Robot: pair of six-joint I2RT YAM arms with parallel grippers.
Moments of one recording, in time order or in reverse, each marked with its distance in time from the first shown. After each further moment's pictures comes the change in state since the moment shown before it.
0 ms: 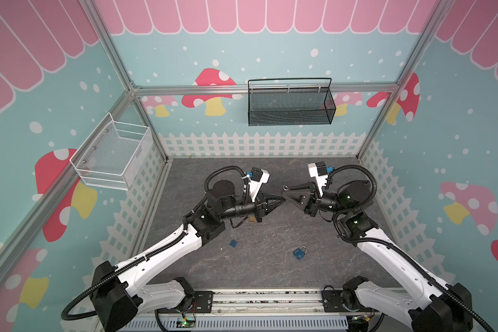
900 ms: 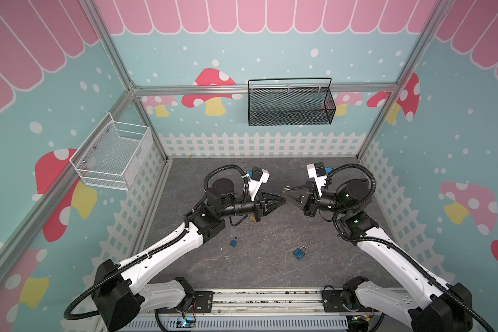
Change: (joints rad) left arm 0.028 0.021 -0.002 0.039 0.094 -0.008; right arm 0.000 0.006 0.009 -0.043 -0.013 -0.073
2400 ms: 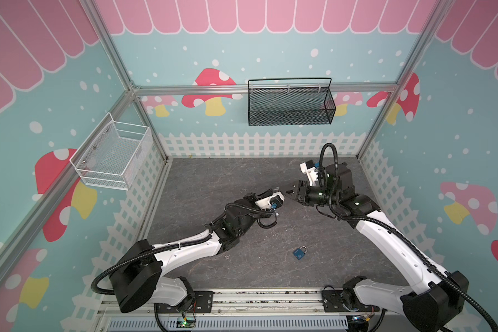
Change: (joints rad) left arm -0.148 0.163 -0.234 0.411 -0.927 1.168; right arm -0.001 0.130 0.296 -0.860 0.368 0.232
